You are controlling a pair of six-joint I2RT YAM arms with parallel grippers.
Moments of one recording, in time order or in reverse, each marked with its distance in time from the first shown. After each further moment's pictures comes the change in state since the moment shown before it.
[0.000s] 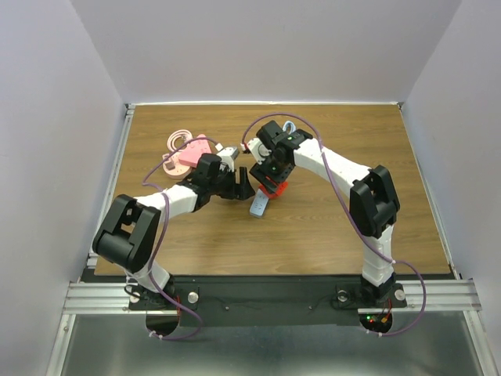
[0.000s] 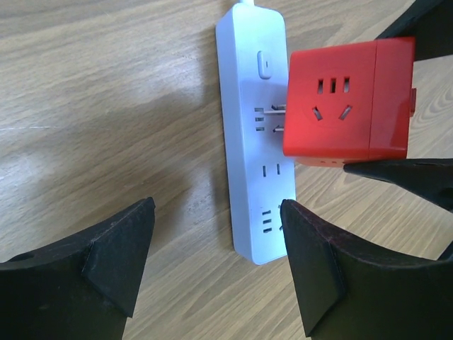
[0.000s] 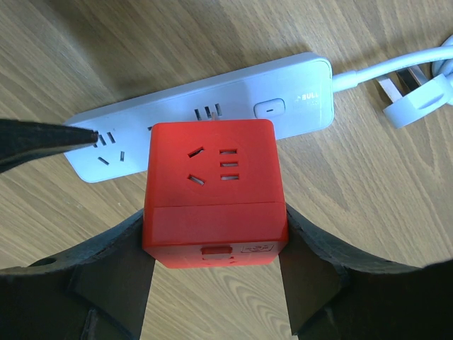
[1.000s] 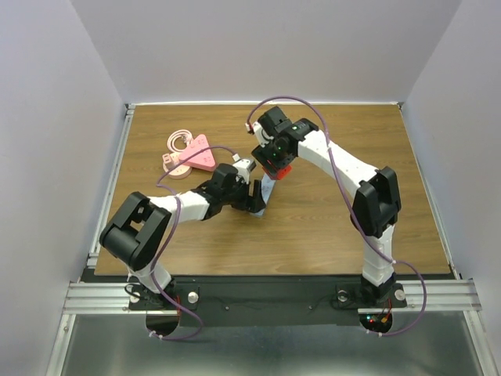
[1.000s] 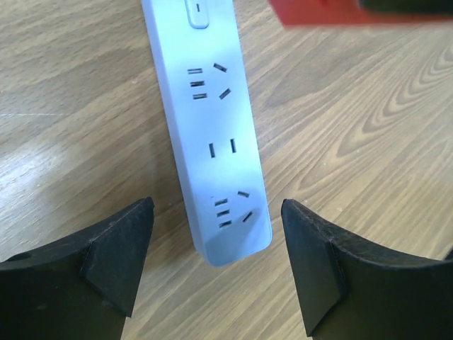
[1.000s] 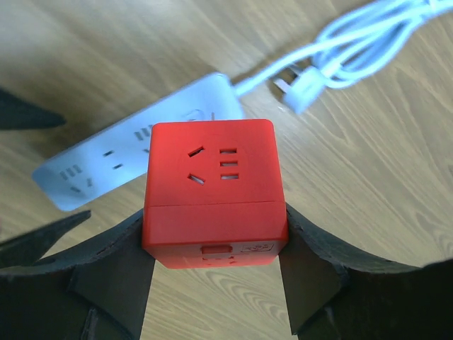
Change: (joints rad) left arm -0.140 0.041 -0.034 0.049 -0.063 0.024; right arm -0.009 0.000 0.148 -0.041 0.209 0.094
